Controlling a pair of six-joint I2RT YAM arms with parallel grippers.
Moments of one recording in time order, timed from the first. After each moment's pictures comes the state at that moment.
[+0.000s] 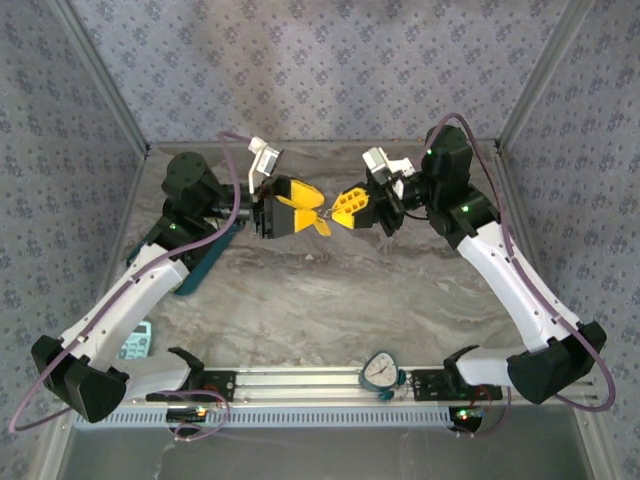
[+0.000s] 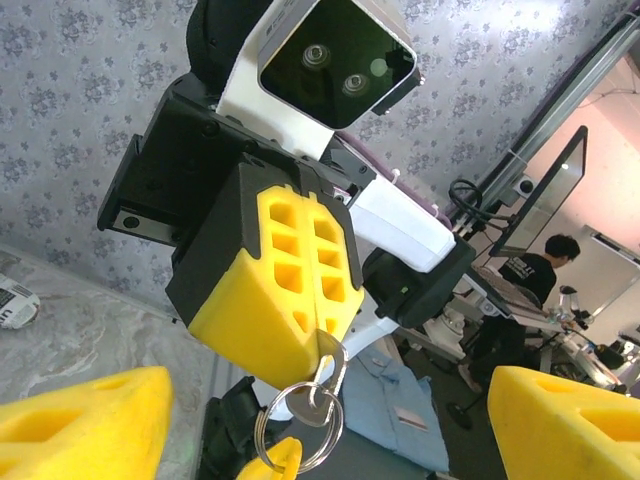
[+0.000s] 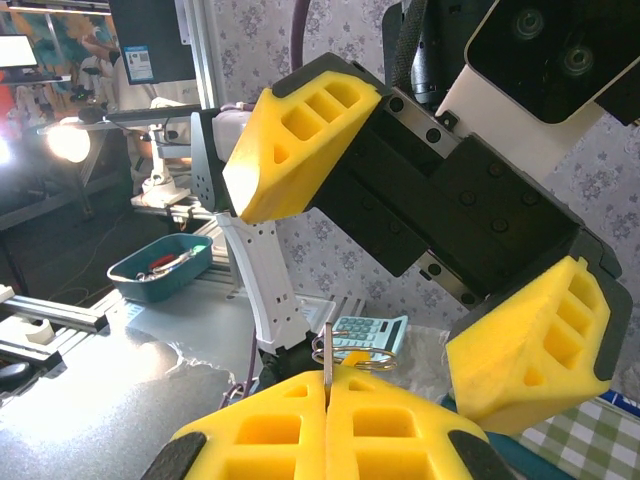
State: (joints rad) left arm -0.58 1.19 1.24 0.17 1.14 -0.80; right arm 0.47 1.29 1.40 -0.17 -1.42 -0.08
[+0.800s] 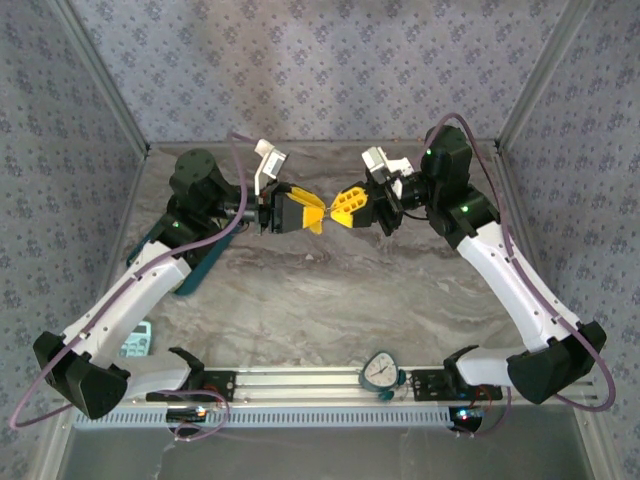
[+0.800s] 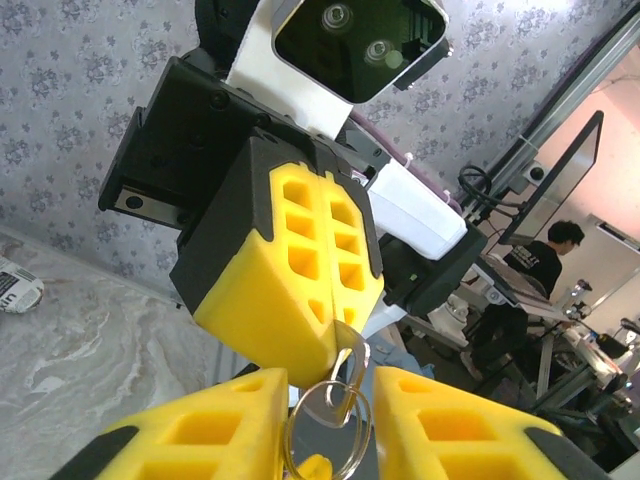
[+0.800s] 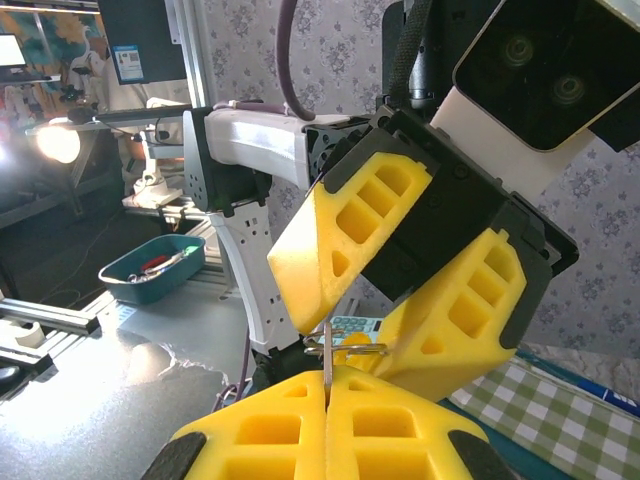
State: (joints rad) left arm -0.60 1.21 1.26 0.09 1.14 -0.73; right arm 0.47 1.29 1.40 -0.17 -1.40 -0.08
